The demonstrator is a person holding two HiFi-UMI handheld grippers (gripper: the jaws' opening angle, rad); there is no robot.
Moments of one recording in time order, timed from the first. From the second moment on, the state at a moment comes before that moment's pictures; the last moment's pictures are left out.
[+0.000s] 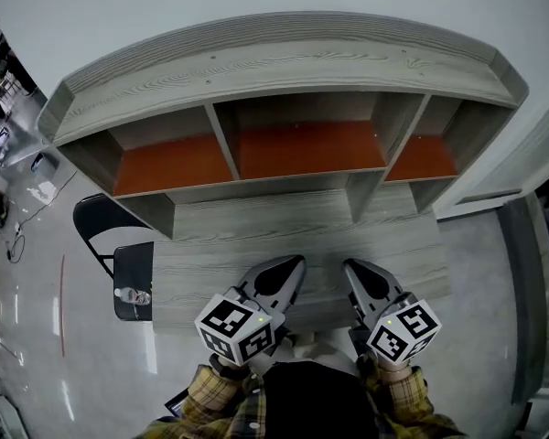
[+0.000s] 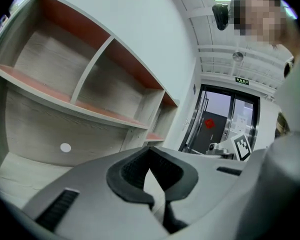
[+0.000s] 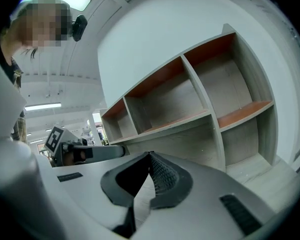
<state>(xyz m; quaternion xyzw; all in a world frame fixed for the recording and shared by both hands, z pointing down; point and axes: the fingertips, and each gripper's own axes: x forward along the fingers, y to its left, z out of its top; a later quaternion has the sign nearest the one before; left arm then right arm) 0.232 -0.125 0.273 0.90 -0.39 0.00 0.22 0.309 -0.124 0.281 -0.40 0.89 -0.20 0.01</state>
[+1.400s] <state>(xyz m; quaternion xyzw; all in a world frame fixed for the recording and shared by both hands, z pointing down) 0.210 -0.126 0.274 0.91 -0.34 0.01 0.22 0.280 -0.104 0.287 -0.41 0.89 -0.21 0.00</state>
